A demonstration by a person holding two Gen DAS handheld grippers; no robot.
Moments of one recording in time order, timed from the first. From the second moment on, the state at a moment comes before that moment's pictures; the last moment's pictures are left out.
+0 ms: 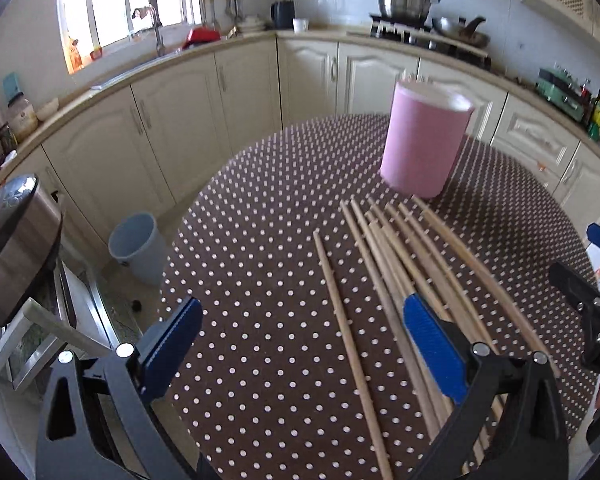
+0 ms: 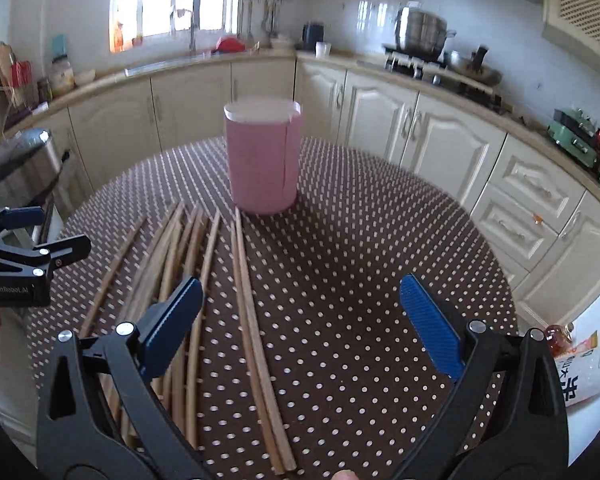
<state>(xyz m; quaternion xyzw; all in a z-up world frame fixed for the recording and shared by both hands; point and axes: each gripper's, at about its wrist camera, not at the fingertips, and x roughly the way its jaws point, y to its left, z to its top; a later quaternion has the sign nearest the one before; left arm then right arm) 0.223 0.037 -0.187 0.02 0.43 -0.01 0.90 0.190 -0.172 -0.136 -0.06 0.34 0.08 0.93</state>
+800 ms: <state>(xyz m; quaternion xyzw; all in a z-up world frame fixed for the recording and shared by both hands) 0.279 0.033 -0.229 0.01 0.50 -0.02 0.87 0.284 -0.156 -0.170 -0.10 0.49 0.19 0.84</state>
